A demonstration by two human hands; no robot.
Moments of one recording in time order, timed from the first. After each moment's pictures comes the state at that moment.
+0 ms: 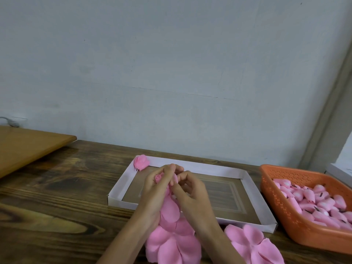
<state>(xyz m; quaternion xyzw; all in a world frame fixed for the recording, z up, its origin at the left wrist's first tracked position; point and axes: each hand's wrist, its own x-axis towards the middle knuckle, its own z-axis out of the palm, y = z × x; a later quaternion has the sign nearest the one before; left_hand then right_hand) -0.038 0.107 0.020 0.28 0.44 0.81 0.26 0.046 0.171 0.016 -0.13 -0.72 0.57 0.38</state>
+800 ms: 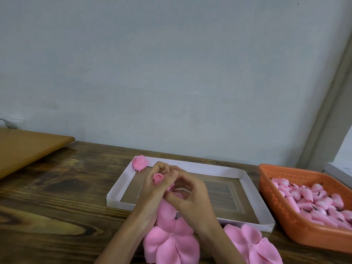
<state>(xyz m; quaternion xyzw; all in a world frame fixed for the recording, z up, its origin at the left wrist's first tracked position) -0.043 0.103 0.020 0.37 0.41 0.80 0.24 0.051 0.175 0.022 -0.05 -0.75 0.53 0.39</state>
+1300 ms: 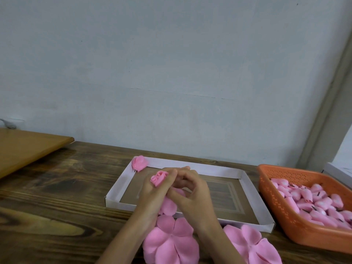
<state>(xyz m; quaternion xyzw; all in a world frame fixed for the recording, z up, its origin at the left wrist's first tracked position) -0.040 0.110 0.014 0.33 0.47 0.79 0.22 0.051 0.177 0.022 -0.11 -0.73 0.53 0.41</state>
